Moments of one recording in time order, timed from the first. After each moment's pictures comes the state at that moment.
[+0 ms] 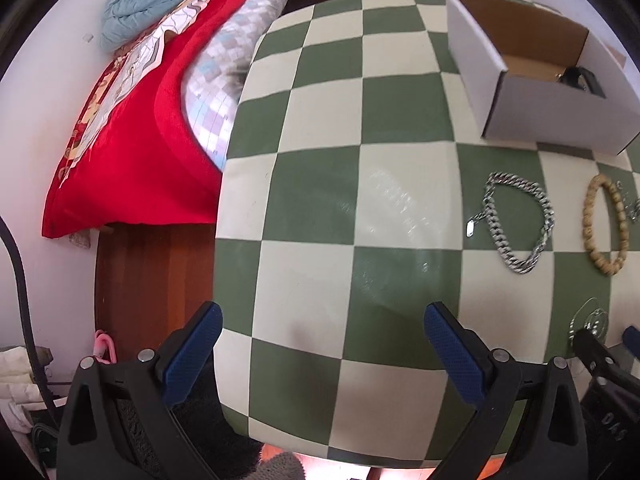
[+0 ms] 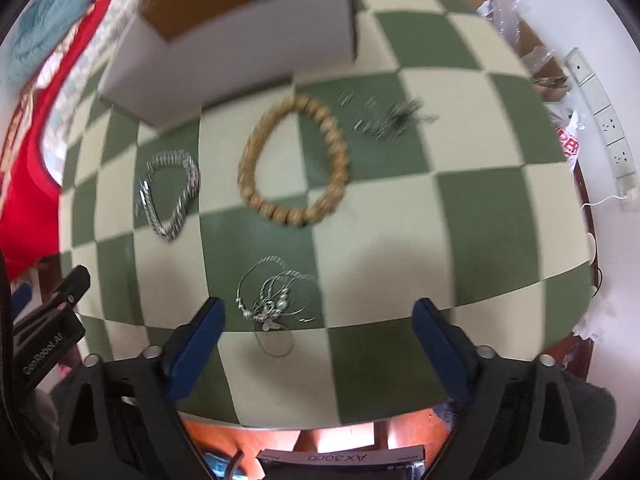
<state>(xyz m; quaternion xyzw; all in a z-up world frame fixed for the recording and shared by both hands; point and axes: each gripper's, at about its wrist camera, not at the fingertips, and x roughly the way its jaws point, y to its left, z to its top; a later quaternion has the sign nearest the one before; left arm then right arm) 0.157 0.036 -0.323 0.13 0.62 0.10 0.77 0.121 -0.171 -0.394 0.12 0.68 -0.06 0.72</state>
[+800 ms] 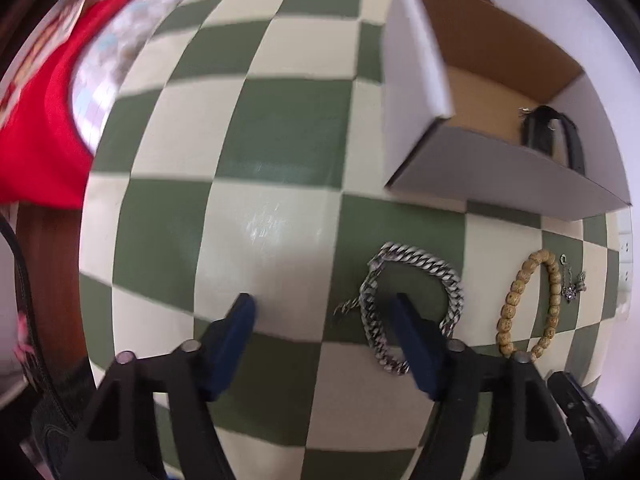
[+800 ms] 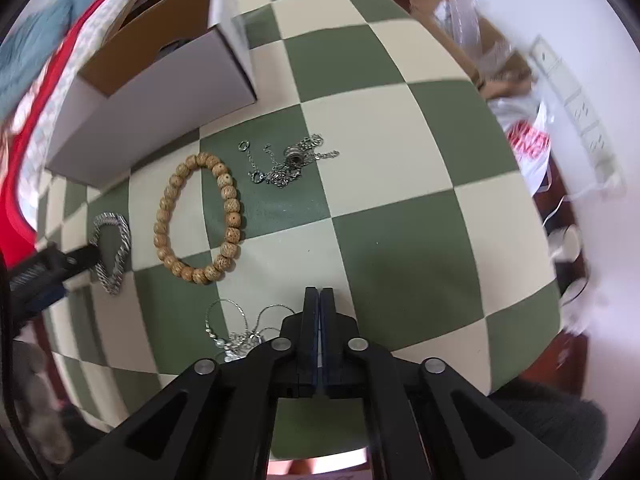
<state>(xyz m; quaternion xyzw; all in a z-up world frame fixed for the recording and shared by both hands) 0.214 -0.006 -0.352 0.00 0.66 -0.01 0.75 0.120 -0.242 -0.384 0.19 0.65 -0.10 0.73</state>
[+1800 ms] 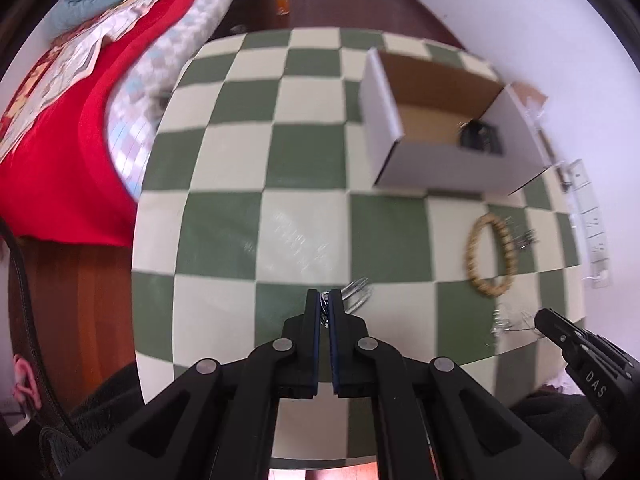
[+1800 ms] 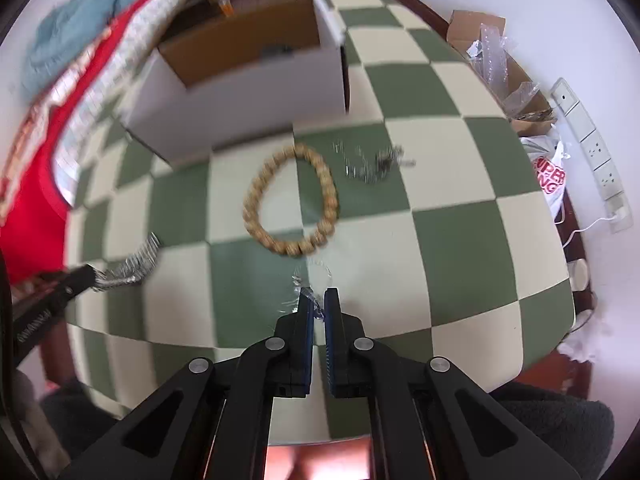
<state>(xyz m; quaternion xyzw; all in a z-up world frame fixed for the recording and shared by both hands) 0.139 0.015 -0.265 0.01 0.60 -0.07 0.80 0.103 -0.174 -0.327 0.15 0.60 -0.06 0.78</state>
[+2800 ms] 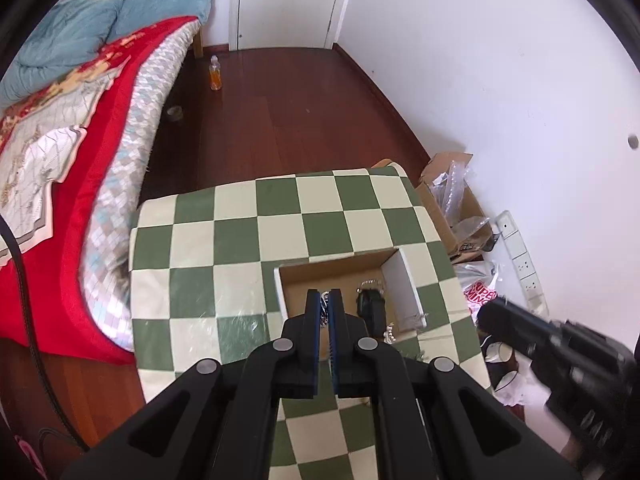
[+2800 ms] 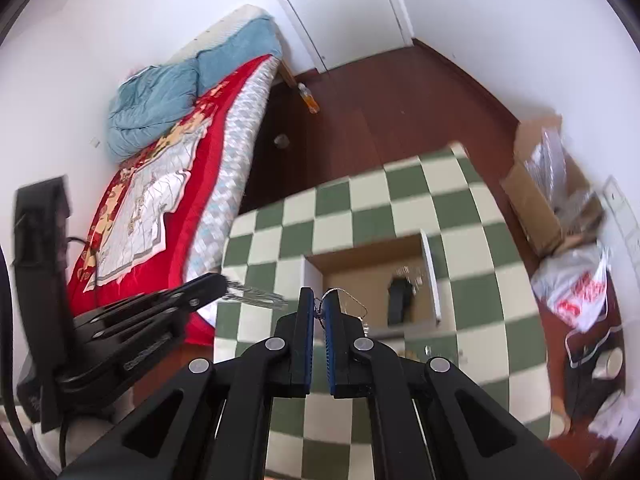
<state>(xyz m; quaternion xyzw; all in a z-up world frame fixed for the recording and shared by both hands) 0.287 -0.015 -0.128 -0.01 0.53 -0.18 0.83 0.228 -0.187 -0.136 0.17 0.48 0.06 0.86</state>
